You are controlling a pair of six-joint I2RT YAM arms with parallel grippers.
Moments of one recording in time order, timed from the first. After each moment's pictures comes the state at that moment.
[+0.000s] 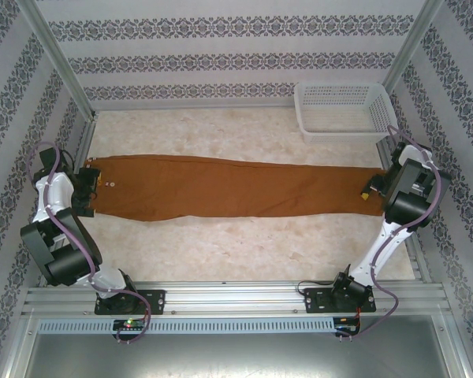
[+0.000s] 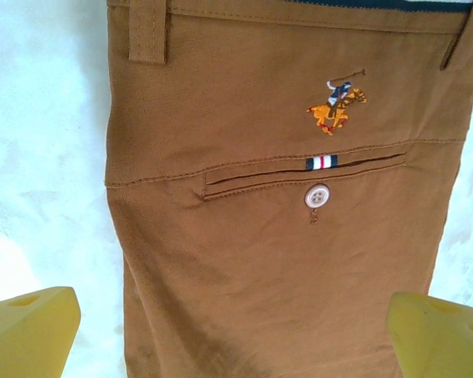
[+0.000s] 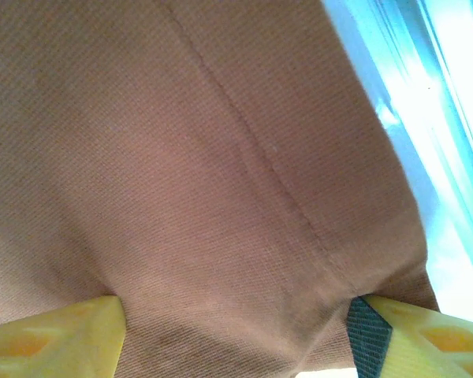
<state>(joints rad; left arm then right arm) 0.58 1.51 1.10 -0.80 0.21 -0.98 -0.54 2.10 1.52 -1.10 0.01 0.15</state>
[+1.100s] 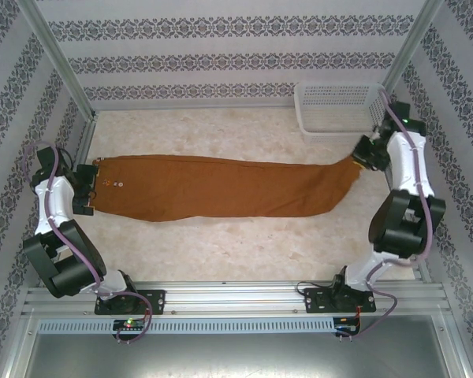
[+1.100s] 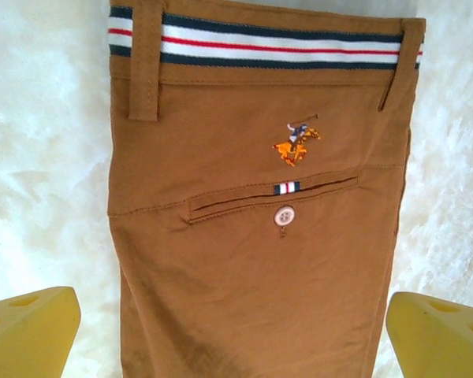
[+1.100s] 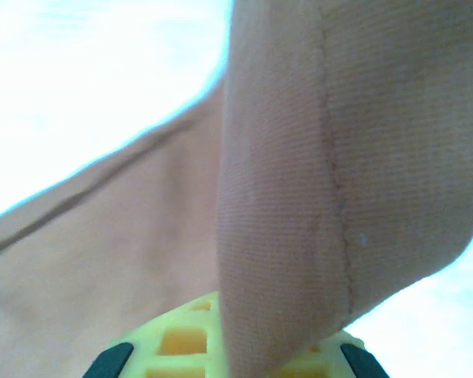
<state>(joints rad) 0.56 1.43 1.09 -0.80 0.22 -1.00 -0.27 1.68 1.59 -1.12 -0.24 0.31</state>
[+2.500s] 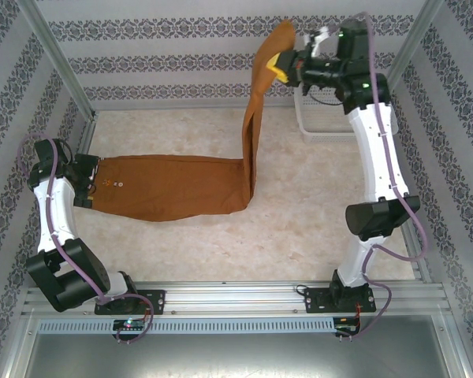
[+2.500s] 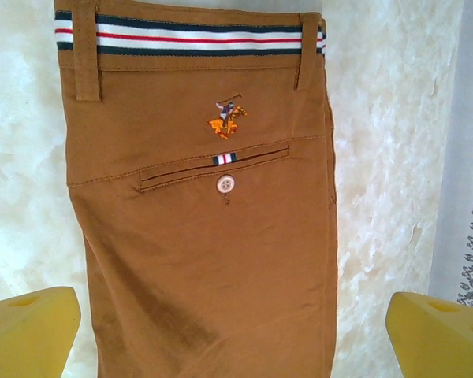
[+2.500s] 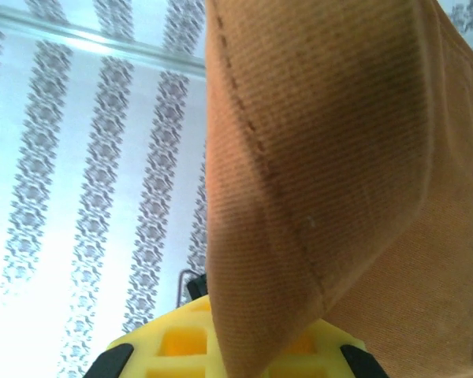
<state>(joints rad) 0.51 1.32 1.16 -0.86 0.21 -1.02 0.13 1.88 2.35 -0.74 -0.95 1.09</state>
